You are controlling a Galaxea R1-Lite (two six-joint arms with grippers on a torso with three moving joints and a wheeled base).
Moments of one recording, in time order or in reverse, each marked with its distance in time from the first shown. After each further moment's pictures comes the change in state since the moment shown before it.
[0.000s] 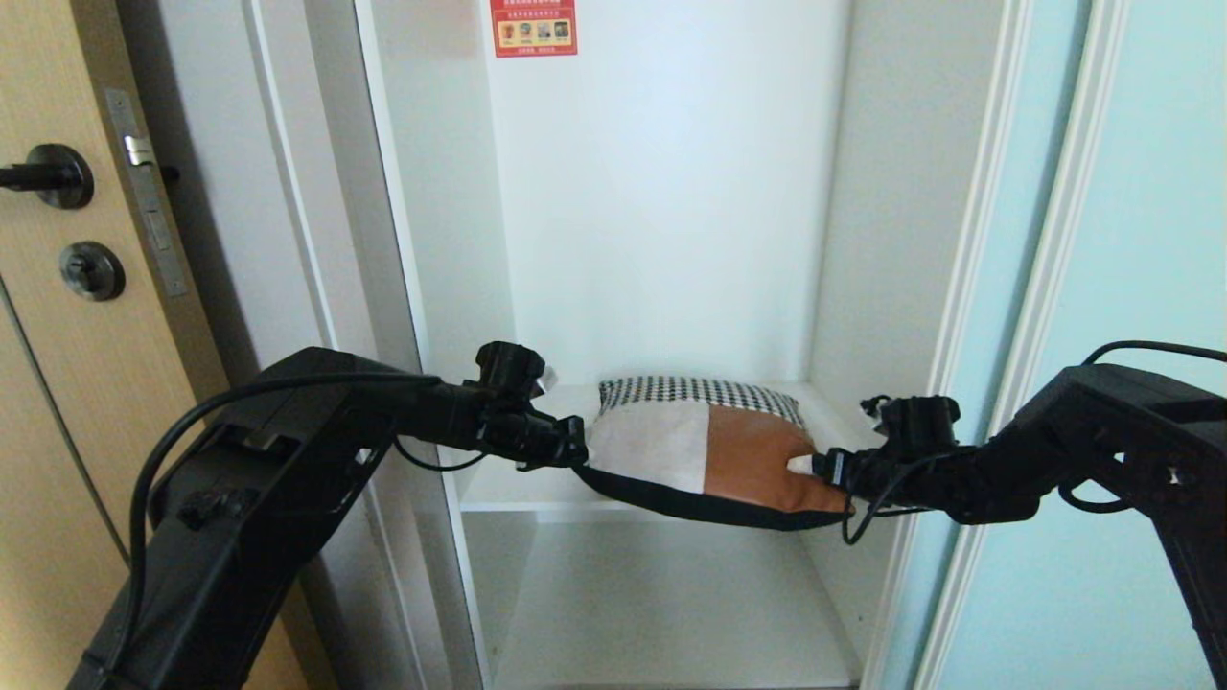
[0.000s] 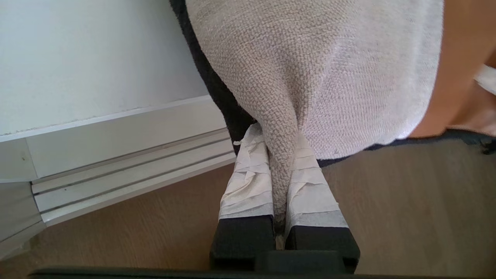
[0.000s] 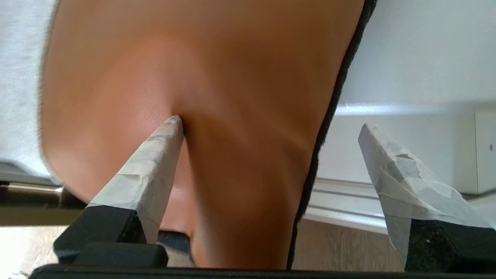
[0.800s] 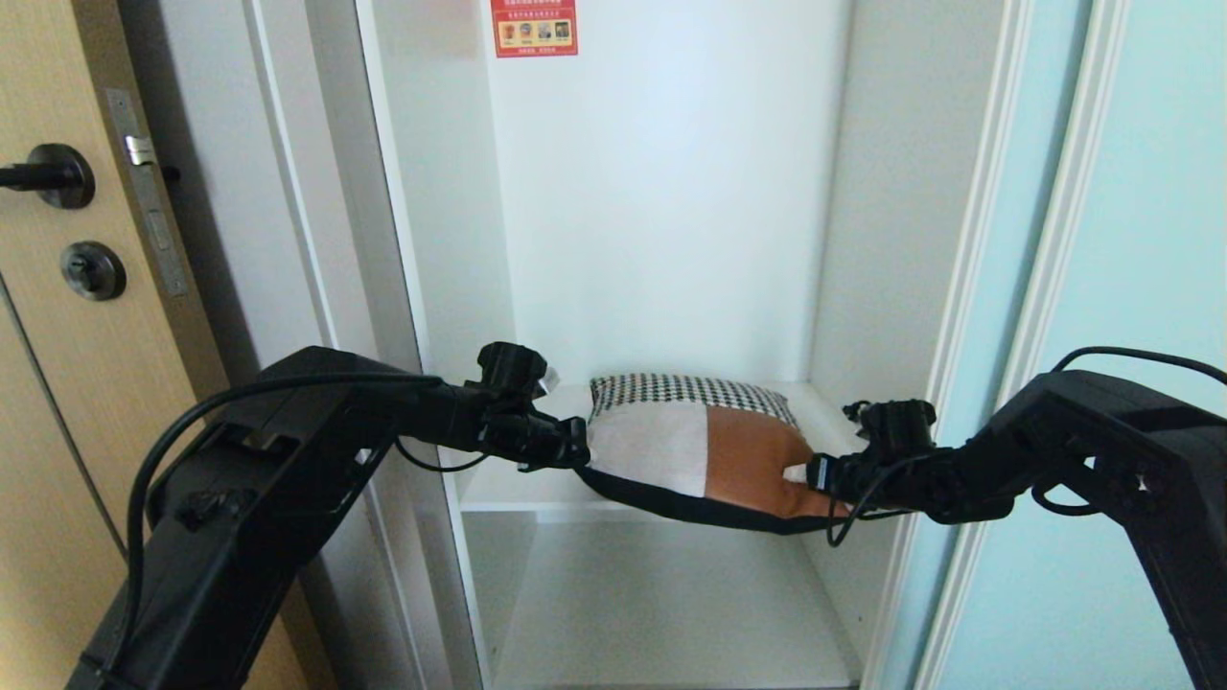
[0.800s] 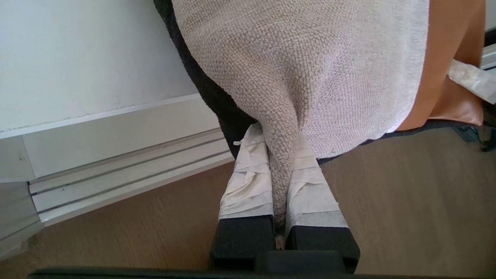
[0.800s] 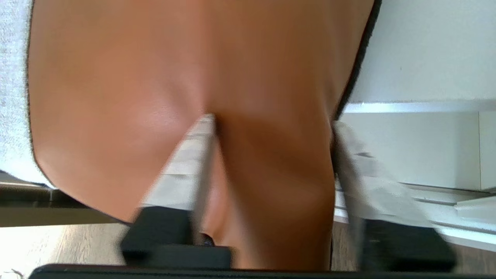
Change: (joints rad) left arm -0.008 -0.005 0.013 -0.008 -0.001 -0.002; right arm 0.026 0.038 -0.050 0.043 -0.033 -0.001
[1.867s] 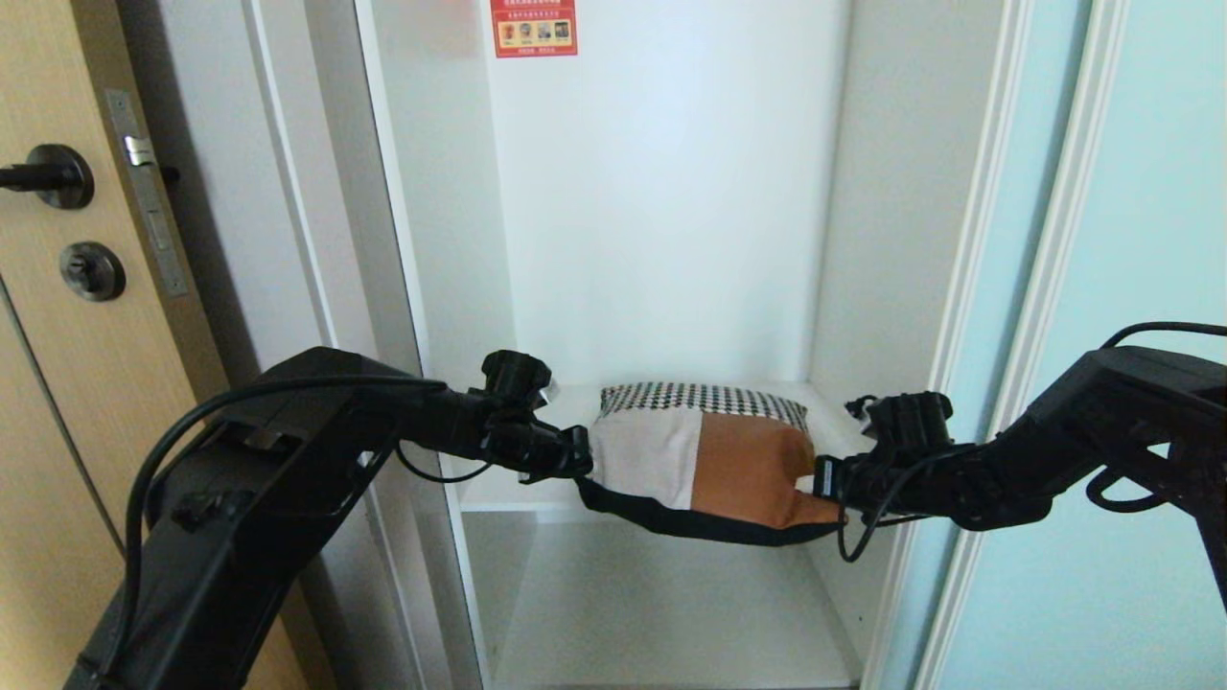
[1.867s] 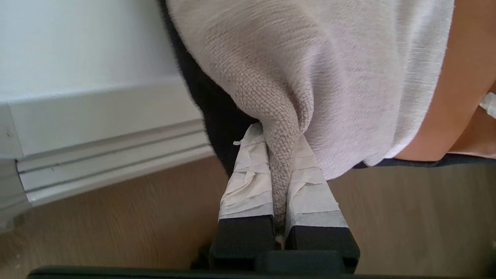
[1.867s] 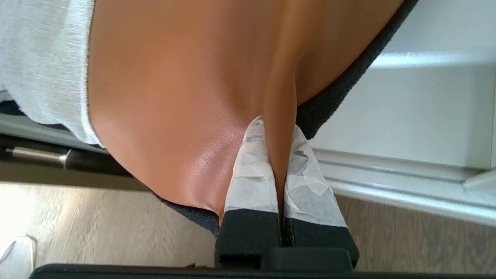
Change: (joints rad) left arm -0.026 -0.020 0.061 -0.006 0.013 -0.051; right arm 0.057 -0.187 0.210 -0.008 0.026 -0.011
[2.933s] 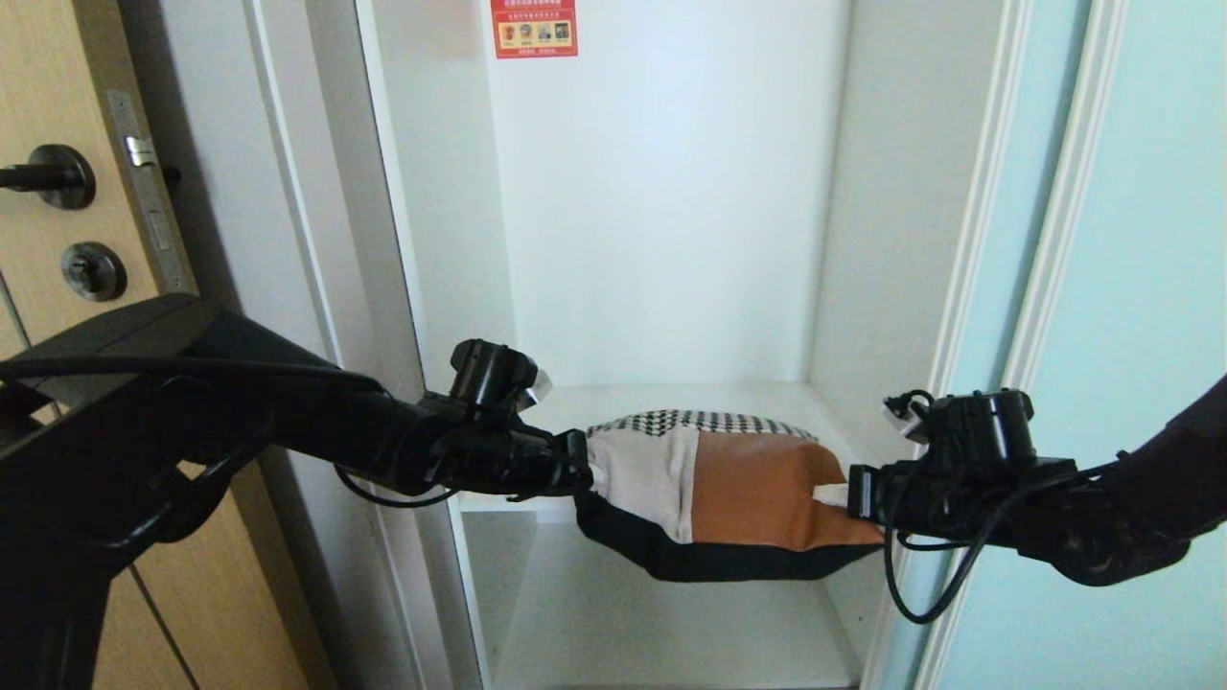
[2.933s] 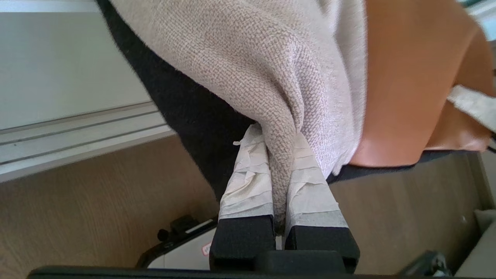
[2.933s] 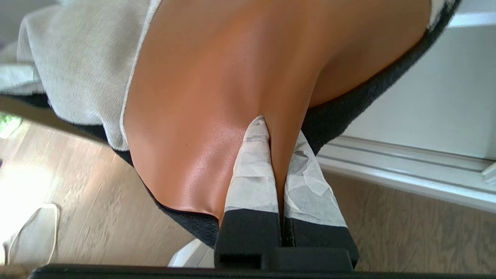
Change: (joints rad) left arm -0.084 -0.385 0.535 -0.244 0.000 -0.079; right arm 0.058 -0.342 0.381 -0.117 0.033 0.009
